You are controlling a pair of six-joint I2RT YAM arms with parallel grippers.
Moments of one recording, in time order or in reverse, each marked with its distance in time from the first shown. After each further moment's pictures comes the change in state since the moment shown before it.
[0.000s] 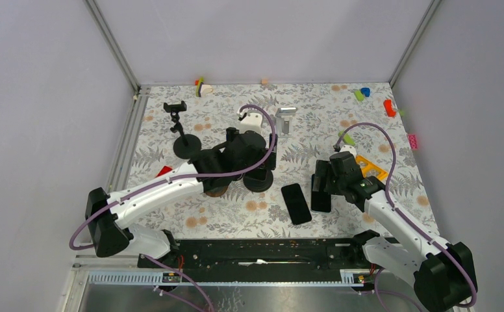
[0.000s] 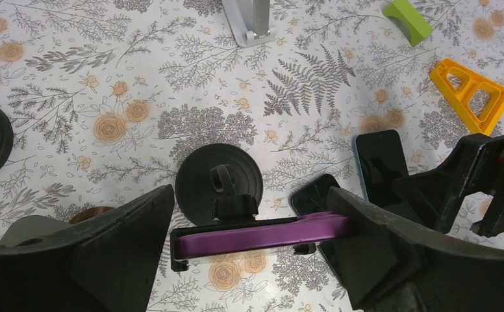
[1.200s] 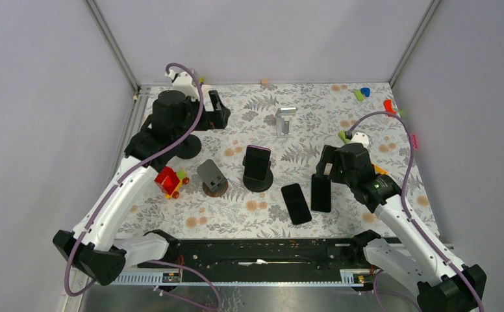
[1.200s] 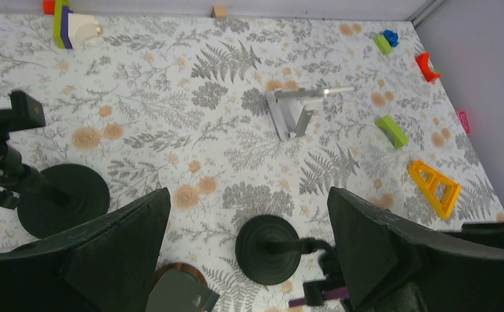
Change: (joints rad) left arm 0.541 -0.184 0.093 0.035 0.448 0.183; right arm 0.000 -0.108 0.133 -0.062 0.031 0.037
